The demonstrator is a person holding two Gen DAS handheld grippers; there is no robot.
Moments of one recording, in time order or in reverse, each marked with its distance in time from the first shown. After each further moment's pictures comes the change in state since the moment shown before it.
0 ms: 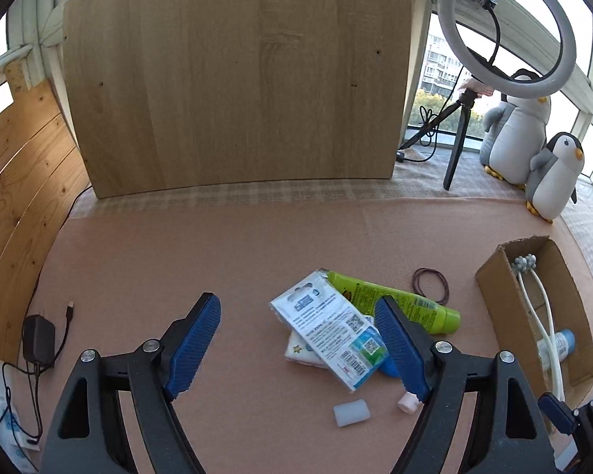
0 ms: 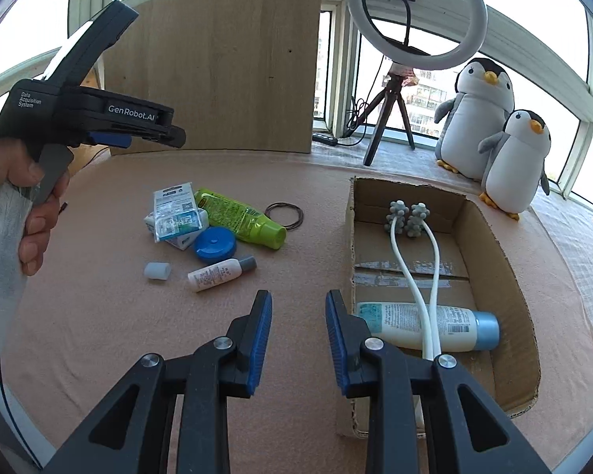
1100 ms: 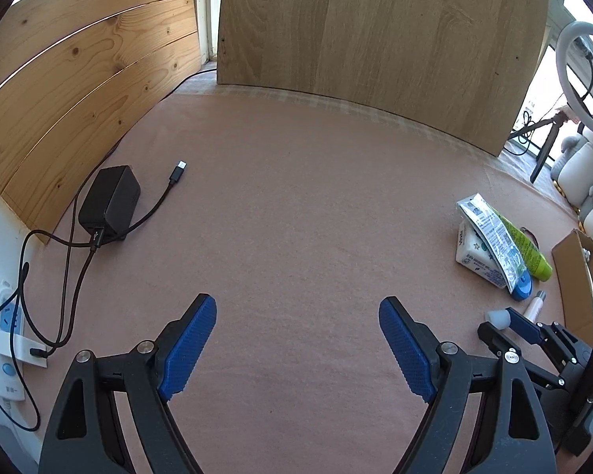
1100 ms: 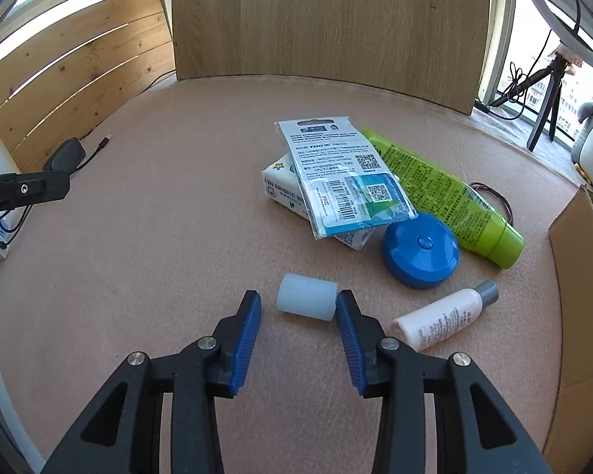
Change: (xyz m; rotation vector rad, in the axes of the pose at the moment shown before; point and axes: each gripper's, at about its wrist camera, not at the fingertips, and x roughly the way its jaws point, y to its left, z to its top) left arm -0.011 0.155 -0.107 -0.251 0.120 0.091; right arm 0.119 0.132 0.020 -0.128 0.198 0.201
